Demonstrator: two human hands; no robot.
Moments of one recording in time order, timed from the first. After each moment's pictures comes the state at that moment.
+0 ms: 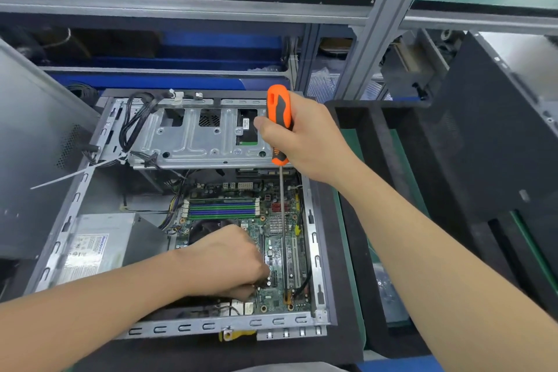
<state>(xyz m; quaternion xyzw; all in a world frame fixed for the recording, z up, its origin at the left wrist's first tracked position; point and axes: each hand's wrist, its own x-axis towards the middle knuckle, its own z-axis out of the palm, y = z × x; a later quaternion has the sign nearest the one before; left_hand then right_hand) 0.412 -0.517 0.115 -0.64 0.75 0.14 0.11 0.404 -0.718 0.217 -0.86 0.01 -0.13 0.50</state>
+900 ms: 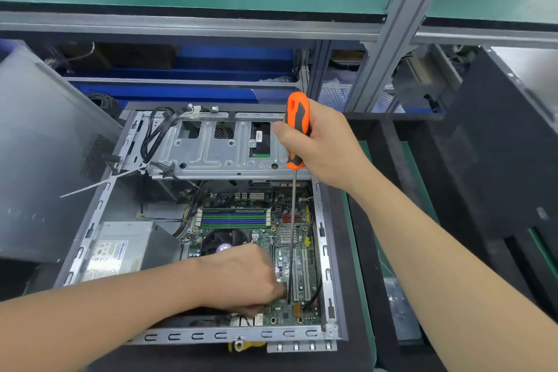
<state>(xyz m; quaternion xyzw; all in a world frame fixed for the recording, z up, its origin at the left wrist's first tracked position) 0.407 -0.520 0.107 -0.59 0.78 0.15 0.09 0.412 -0.729 0.217 -0.87 0.02 -0.15 0.47</state>
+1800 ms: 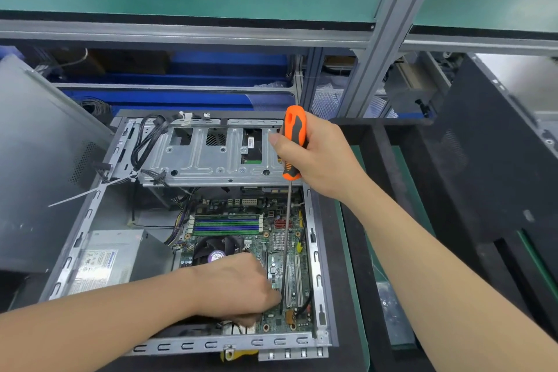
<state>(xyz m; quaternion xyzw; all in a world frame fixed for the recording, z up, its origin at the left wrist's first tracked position) 0.407 -0.521 0.106 -0.59 0.79 0.17 0.08 0.405 -0.735 0.211 -0.87 0.03 -0.16 0.47</state>
